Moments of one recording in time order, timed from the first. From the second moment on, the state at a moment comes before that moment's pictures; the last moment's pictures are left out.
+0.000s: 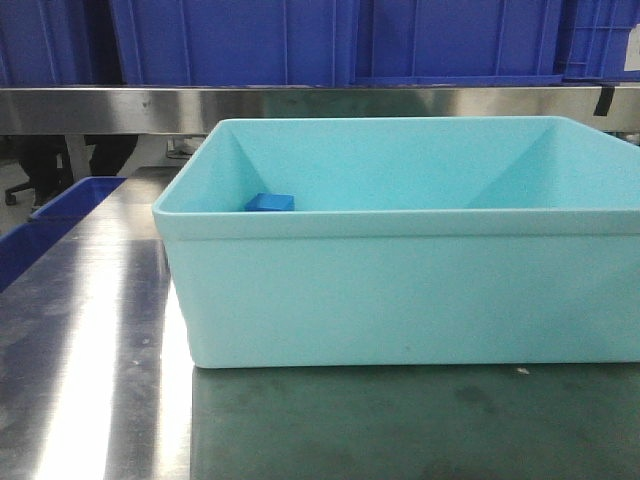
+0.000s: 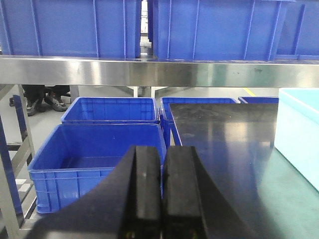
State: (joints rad) left arm -0.08 -0.01 0.01 -0.10 0.08 0.05; right arm -0.02 -0.01 0.03 0.02 -0.08 0.05
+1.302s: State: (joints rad) left arm -0.08 -0.01 0.01 -0.10 0.08 0.05; right arm 0.43 1.39 -1.30 0.07 0.89 0.05
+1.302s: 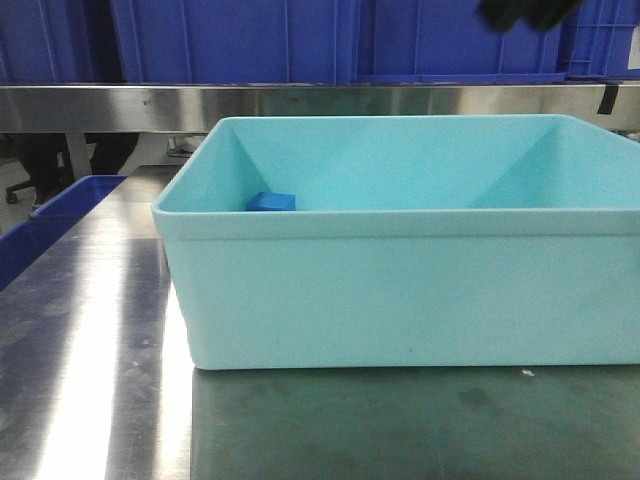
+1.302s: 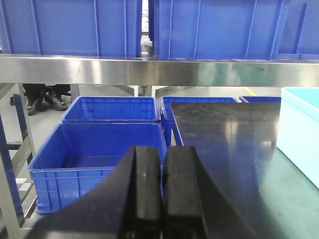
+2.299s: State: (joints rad) left arm -0.08 -0.01 0.01 -0.10 0.08 0.05; right arm 0.44 1.68 -1.31 0.15 0.85 0.40
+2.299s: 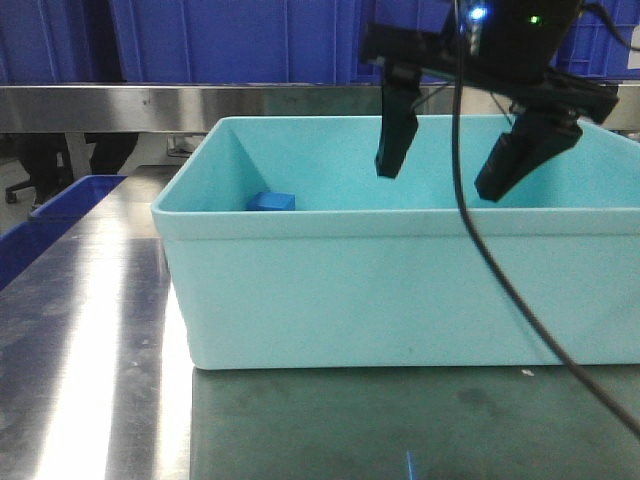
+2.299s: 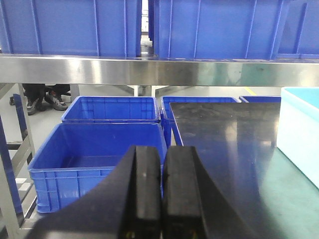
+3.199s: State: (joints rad) left arm -0.08 -0.01 0.01 -0.10 0.08 0.05; right arm 0.44 1.84 -1.32 0.10 0.82 0.37
